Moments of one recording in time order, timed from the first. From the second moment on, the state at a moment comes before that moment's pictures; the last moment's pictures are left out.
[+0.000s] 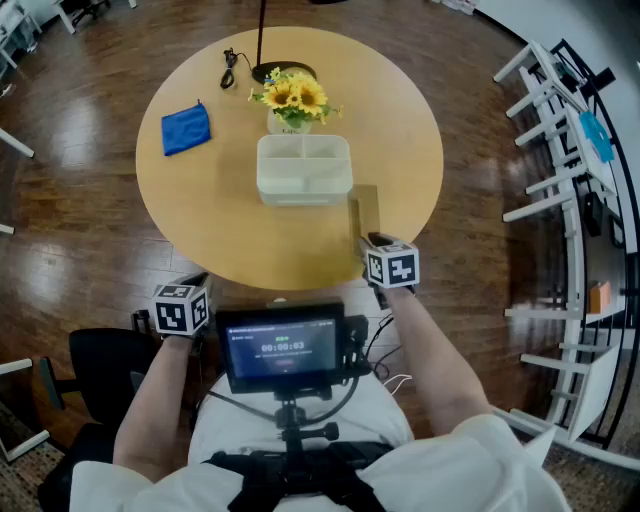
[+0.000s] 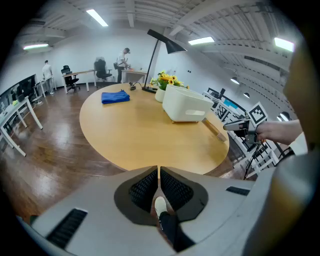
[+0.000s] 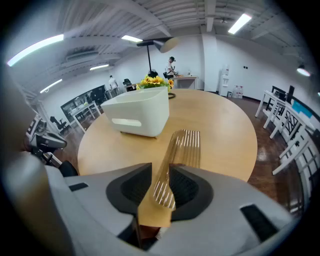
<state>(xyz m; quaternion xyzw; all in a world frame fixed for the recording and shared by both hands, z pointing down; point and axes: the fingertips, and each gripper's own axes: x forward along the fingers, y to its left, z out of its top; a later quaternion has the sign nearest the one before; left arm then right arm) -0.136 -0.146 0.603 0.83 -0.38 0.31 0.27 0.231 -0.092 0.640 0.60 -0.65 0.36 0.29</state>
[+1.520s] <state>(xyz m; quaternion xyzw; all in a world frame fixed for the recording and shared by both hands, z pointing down) -0.068 -0.157 0.581 0.82 -0.43 0.26 0.28 0.178 -0.191 0.509 0.24 -0.86 0.03 0.44</state>
